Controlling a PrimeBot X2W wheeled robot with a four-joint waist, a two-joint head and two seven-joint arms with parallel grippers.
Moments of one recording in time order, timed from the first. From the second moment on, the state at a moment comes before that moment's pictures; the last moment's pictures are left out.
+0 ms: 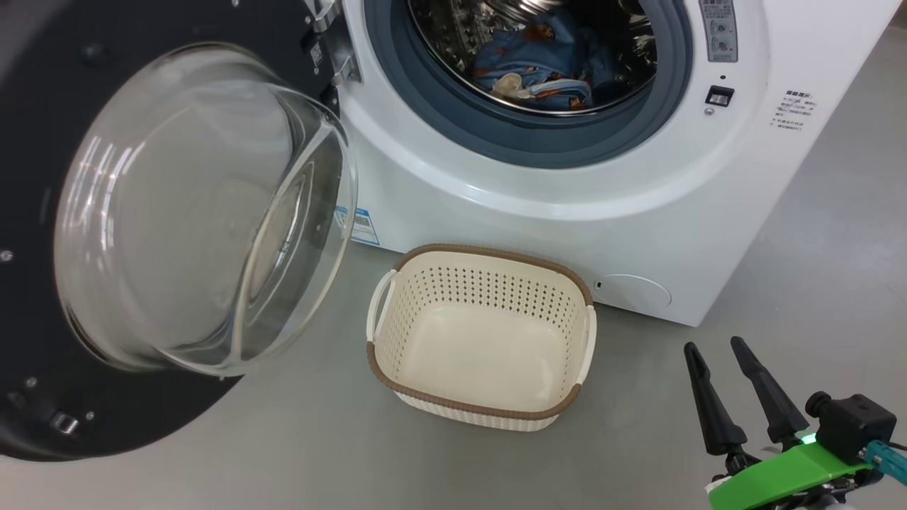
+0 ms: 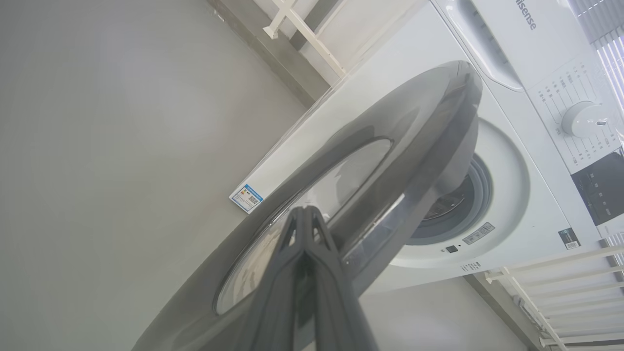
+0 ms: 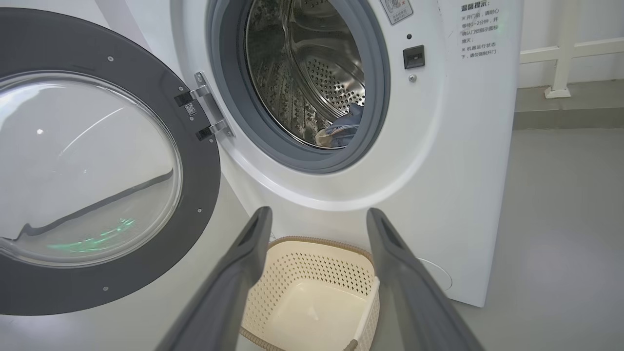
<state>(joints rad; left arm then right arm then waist) -0.51 0.72 0.17 0.35 -1.45 -0.12 0.80 -0.05 -0.19 0.09 0.16 0.45 0.13 -0.26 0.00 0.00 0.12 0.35</state>
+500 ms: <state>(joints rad) -0.44 0.70 0.10 0.16 -1.53 -0.12 0.92 -0.02 -0.19 0.09 0.16 0.45 0.13 -0.26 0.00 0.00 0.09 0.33</state>
